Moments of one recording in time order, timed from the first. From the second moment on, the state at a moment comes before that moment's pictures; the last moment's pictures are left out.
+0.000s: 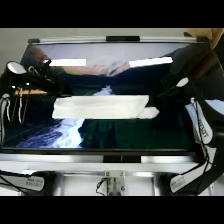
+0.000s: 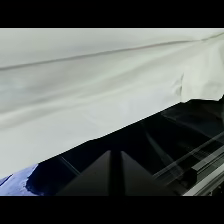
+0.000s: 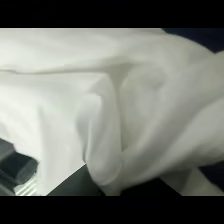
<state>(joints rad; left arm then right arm) 0.01 -1.60 1.48 0.84 -1.39 -1.34 -0.10 -1.79 1.41 -0.90 1.31 1.27</state>
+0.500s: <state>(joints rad) -0.45 -1.77 1.42 0.64 -0.98 -1.42 -0.10 -1.36 1.41 -0.86 1.52 1.37</state>
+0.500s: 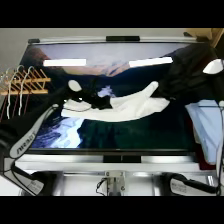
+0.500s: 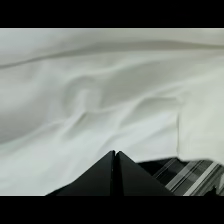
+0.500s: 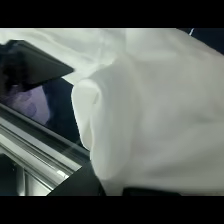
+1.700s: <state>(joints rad) 0.15 -1.25 1.45 0.79 -1.12 -1.35 0.46 -1.70 1.53 -0.83 1.05 1.52</state>
